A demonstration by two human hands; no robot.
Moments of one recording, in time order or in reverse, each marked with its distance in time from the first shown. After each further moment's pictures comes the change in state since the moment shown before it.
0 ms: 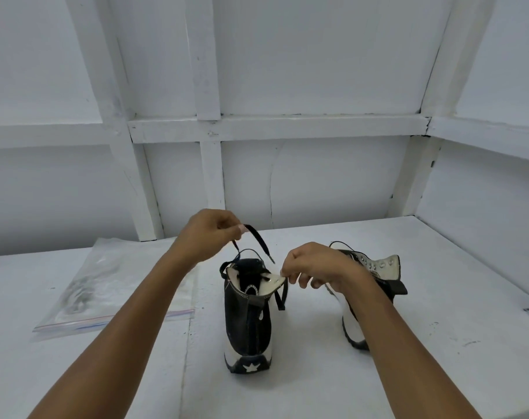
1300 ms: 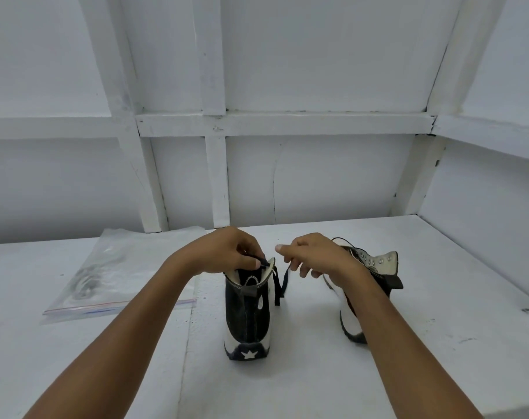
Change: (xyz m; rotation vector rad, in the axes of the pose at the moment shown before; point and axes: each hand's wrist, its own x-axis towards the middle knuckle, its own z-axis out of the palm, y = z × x) left_hand -0.021 0.011 0.012 0.199 -0.411 0.045; right_hand -0.001 0.004 0.002 0.021 0.140 -0.076
